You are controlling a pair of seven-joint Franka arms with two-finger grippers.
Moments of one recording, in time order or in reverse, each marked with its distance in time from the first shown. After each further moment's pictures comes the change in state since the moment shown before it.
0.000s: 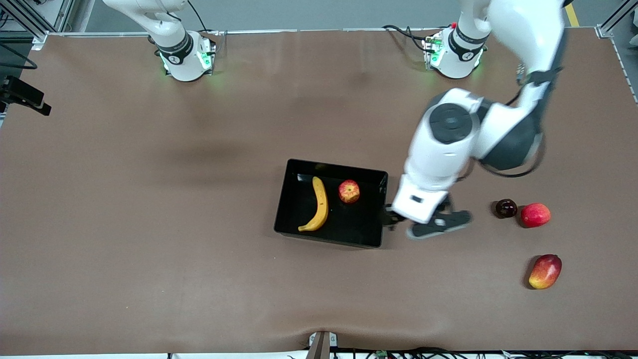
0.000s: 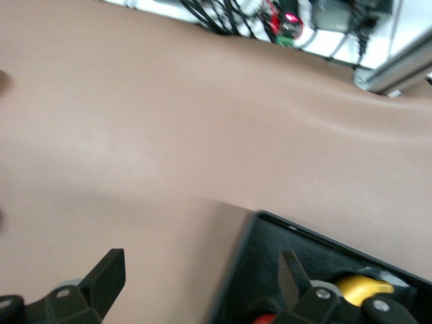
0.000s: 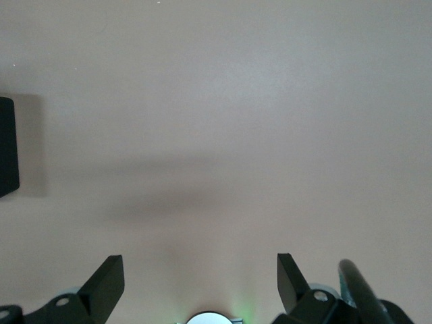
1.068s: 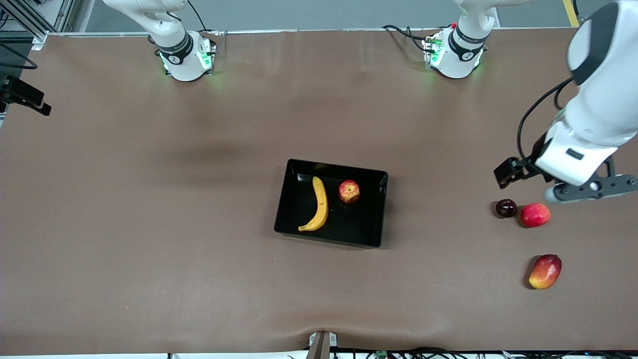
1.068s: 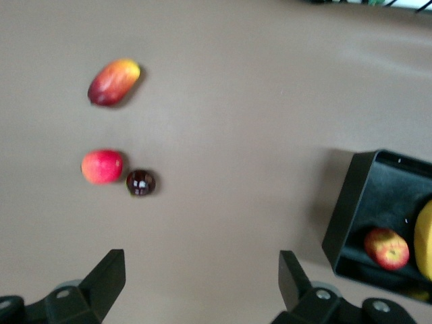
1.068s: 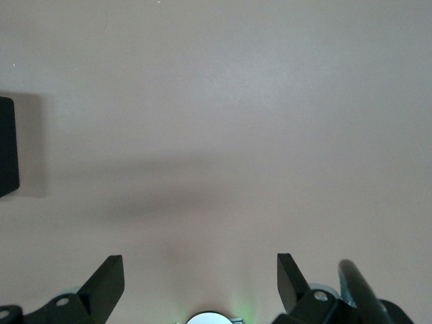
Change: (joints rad) left arm 0.266 -0.264 0.001 -0.008 -0.190 -0.406 0.422; right arm 0.000 0.000 0.000 0.000 0.000 0.000 0.000
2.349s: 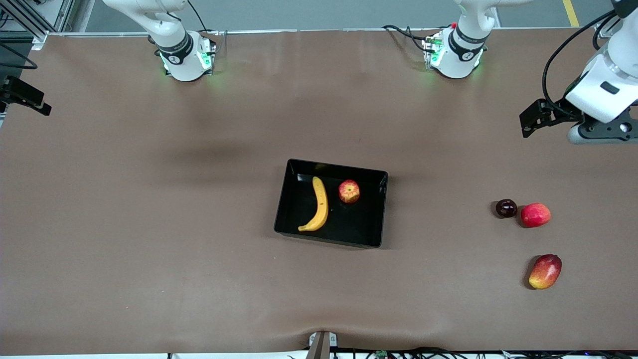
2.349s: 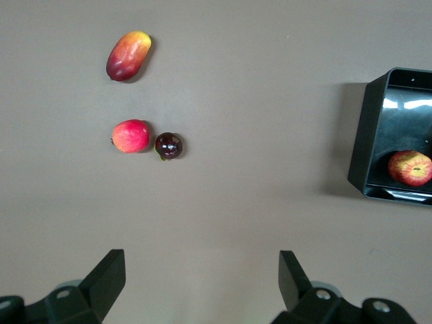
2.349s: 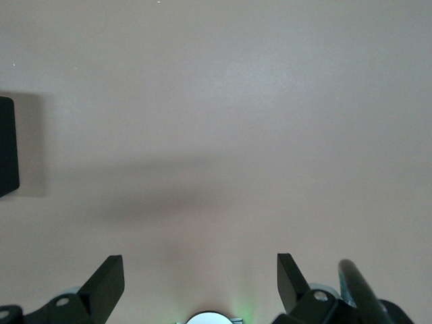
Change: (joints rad) left arm -0.067 -0.229 0.138 -0.166 -0.058 -0.066 0.244; right arm 0.000 0.000 0.000 0.000 0.000 0.000 0.000
